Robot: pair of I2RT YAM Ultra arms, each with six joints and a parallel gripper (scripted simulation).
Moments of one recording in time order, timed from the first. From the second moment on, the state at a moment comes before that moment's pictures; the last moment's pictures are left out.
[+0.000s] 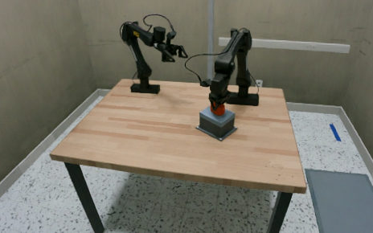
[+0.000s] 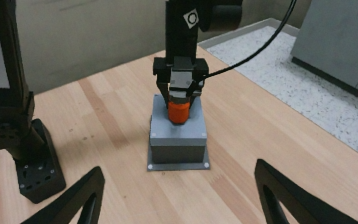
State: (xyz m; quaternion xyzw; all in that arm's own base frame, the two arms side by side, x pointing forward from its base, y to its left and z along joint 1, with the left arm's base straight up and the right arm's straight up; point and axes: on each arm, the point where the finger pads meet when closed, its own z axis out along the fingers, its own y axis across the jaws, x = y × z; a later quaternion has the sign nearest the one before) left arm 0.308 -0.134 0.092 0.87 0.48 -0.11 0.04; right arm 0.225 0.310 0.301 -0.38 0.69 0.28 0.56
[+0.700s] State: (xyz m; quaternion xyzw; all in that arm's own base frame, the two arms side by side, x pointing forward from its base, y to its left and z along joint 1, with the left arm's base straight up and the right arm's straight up) left arm 0.308 -0.134 0.092 0.87 0.48 -0.11 0.04; right arm 0.225 0.310 0.301 -0.38 0.69 0.28 0.56
